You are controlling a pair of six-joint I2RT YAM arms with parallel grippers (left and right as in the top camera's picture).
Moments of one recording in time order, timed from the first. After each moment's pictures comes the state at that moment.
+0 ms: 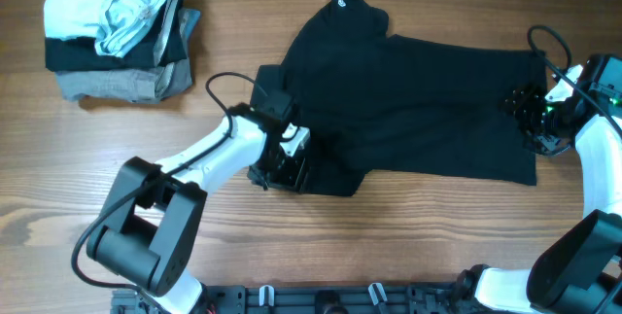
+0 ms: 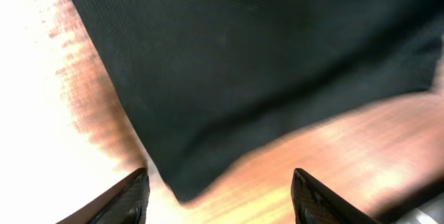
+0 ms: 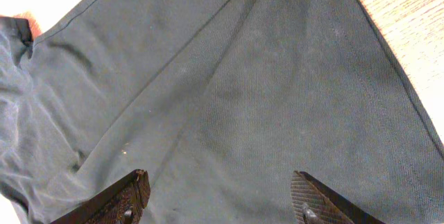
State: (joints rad) left arm -0.51 1.78 1.00 -0.80 0.32 -0.17; right arm -0.45 1.56 1.10 -0.77 -0.32 0.29
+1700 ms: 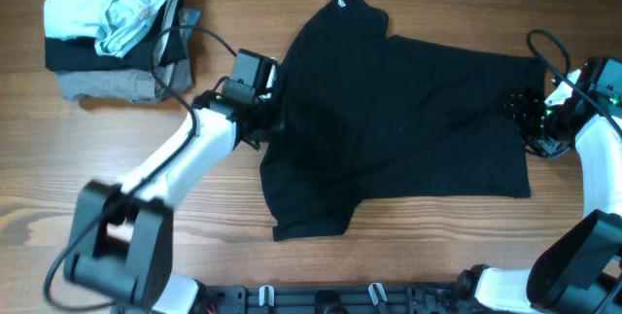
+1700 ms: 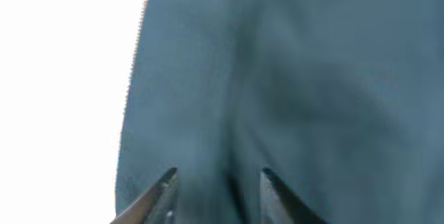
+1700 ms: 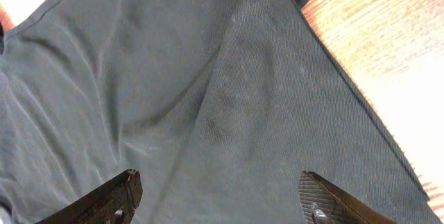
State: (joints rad) left arm -0.35 1.71 1.05 -0.43 0.02 -0.33; right arm -0.45 1.56 1.10 -0.81 -0.28 0.29
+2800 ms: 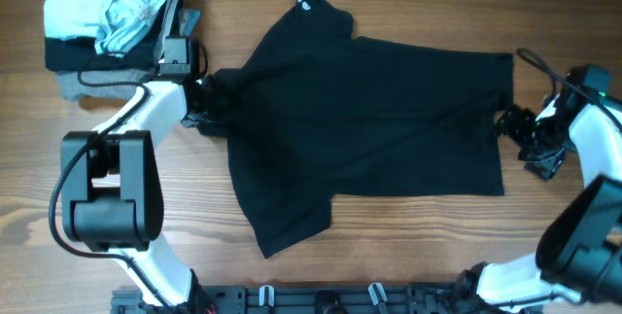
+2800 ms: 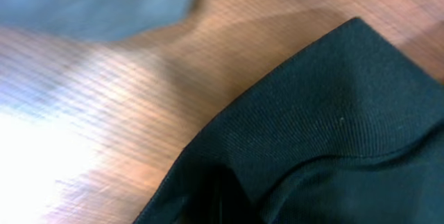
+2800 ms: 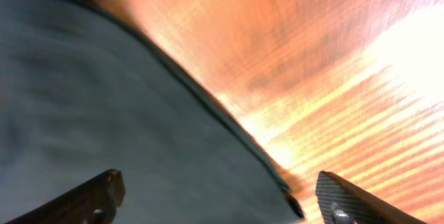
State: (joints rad) left arm -0.02 1.92 1.14 -0.46 0.04 -0.57; right arm -0.45 1.70 1.10 -0.93 -0.11 0.30
